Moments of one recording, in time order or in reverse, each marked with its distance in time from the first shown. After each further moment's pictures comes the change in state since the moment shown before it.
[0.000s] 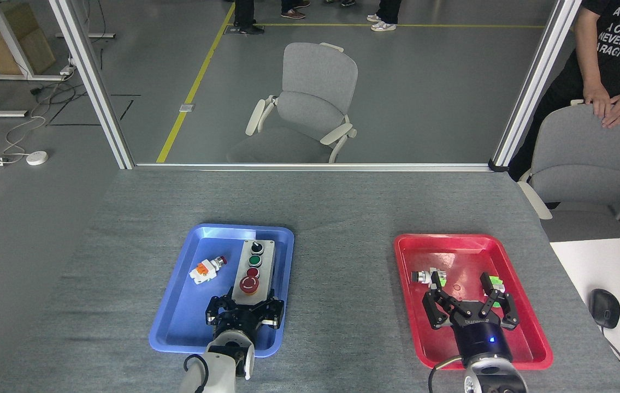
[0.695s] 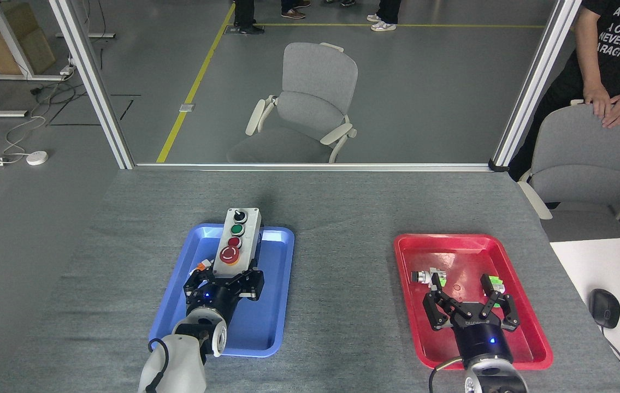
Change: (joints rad) left arm 0.005 0.115 0.001 -0.188 0.169 -0.092 -0.010; right arm 0.004 -0.001 0.000 -0.003 0.000 0.000 0.004
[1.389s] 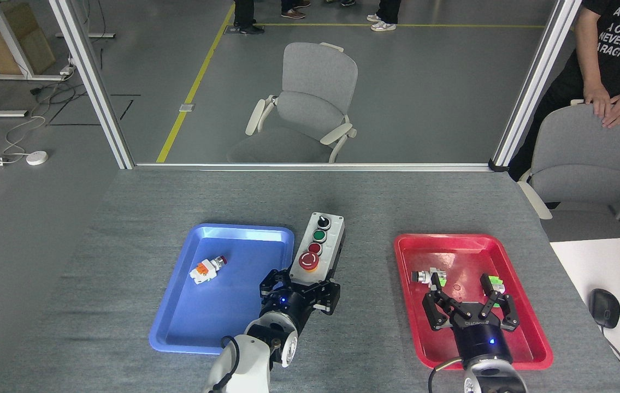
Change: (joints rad) left arm -0.073 -0.140 -0.269 0.087 0.008 0.044 -0.005; right arm 0.003 0.004 0.000 -0.003 0.000 0.000 0.001
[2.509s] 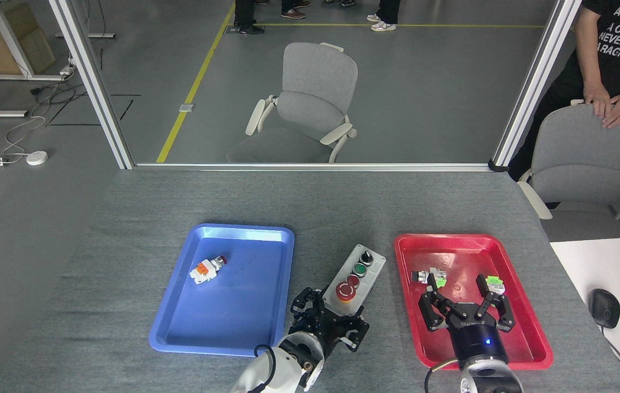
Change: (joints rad) left arm -0.065 -0.006 -0.315 0.141 0.016 0.029 0.005; right arm 0.000 0.010 0.006 0.000 0.002 -0.003 0.005
